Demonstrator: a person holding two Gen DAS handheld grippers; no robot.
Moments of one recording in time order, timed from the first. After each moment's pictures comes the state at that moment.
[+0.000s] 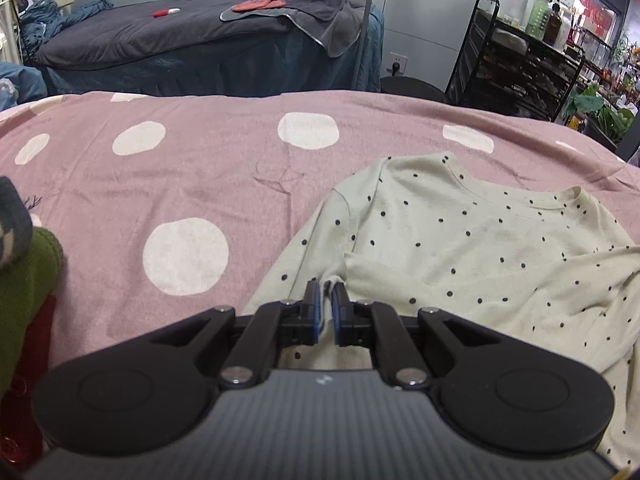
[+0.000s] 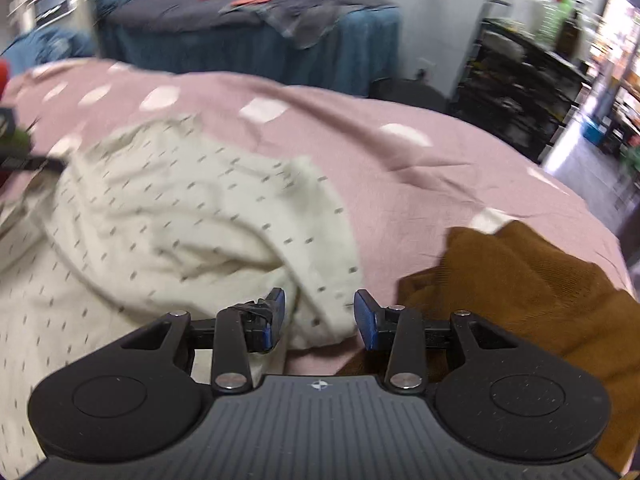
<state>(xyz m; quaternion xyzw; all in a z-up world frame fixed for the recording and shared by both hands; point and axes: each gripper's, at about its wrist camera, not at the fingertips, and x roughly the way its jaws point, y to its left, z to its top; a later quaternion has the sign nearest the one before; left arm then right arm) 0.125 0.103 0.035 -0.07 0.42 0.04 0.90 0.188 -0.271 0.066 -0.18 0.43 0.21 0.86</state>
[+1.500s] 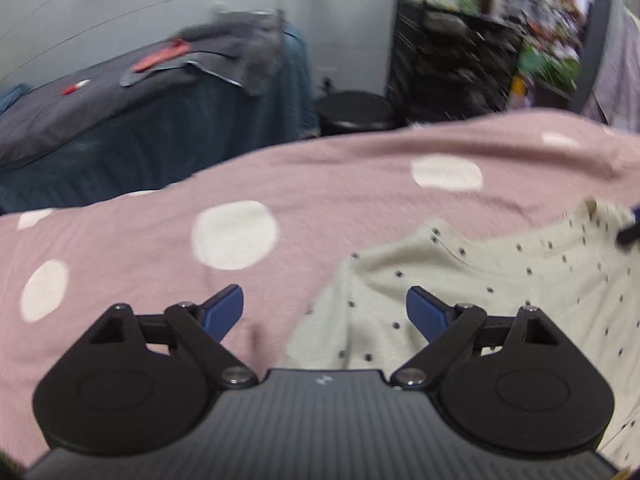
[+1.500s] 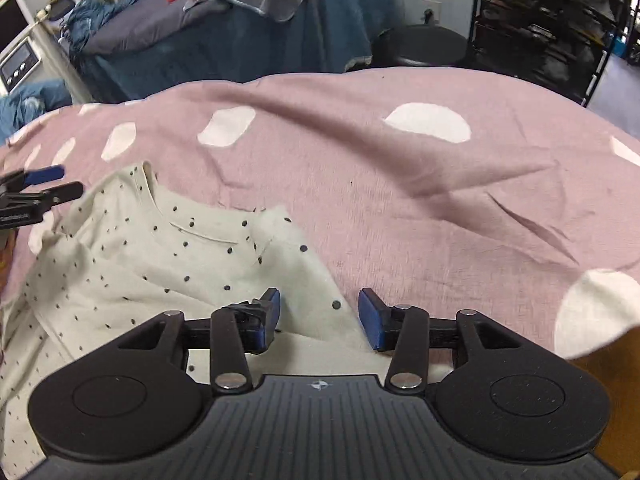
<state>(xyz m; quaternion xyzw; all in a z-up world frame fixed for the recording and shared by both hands) 0.255 0.077 0.016 0.05 0.39 -0.07 0.92 0.309 -0.259 0.033 -0.03 0.51 0.24 0.83</state>
